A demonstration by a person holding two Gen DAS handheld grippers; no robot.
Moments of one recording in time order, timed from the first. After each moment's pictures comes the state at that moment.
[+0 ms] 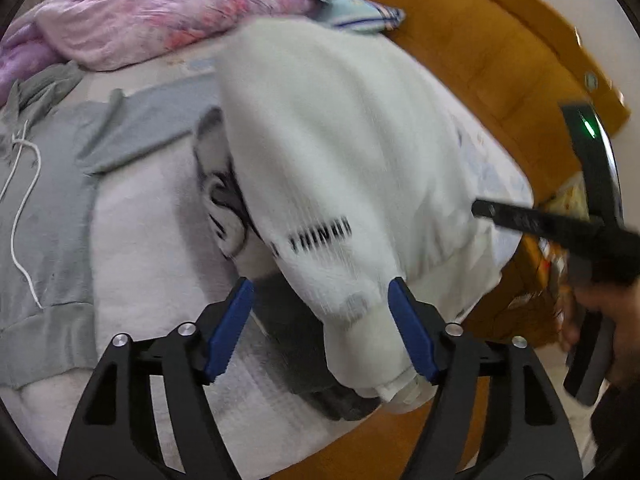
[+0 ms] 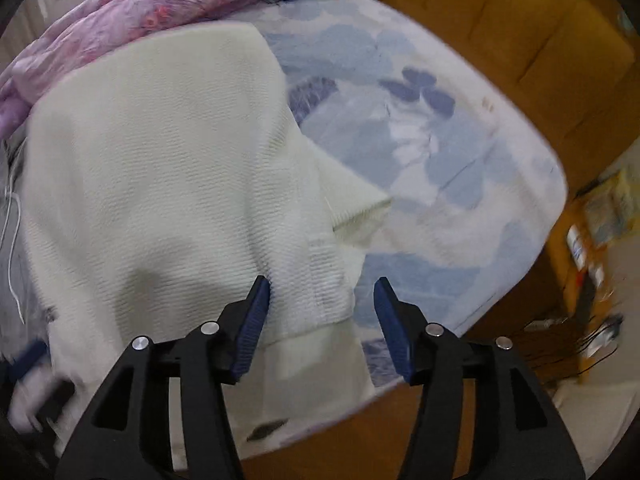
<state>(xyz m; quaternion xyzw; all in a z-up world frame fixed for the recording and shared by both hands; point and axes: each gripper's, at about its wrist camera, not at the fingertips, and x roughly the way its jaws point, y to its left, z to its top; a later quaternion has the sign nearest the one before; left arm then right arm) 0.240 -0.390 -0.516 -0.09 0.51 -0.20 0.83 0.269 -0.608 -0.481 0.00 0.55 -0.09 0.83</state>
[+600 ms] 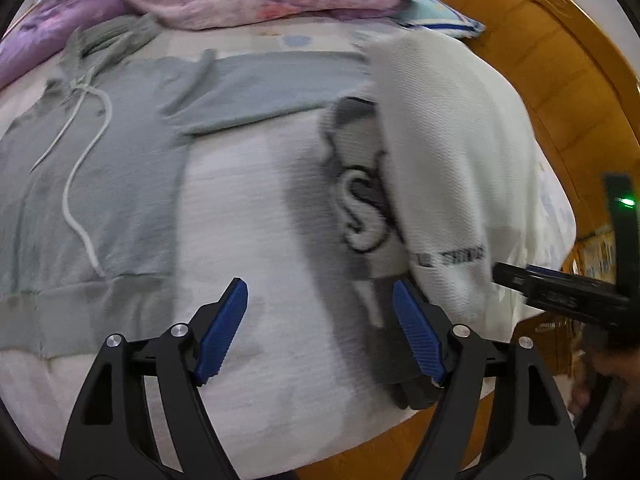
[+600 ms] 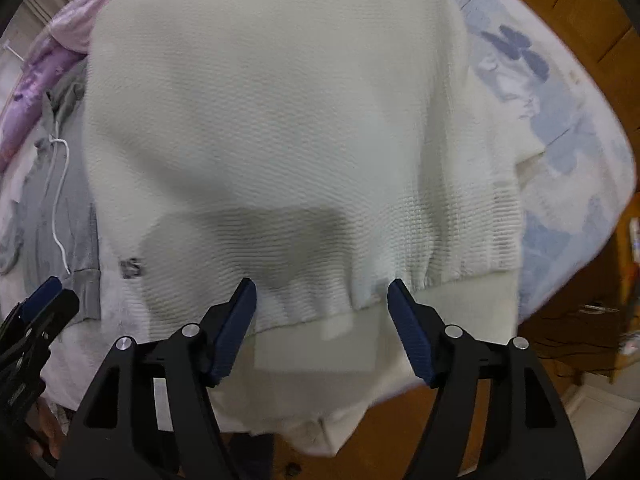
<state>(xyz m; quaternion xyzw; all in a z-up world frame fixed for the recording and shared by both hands) 0.248 -0.302 -0.527 -0.11 0.56 -0.09 0.82 0.267 -0.528 -0.514 0.03 0.64 -0.01 0.76</state>
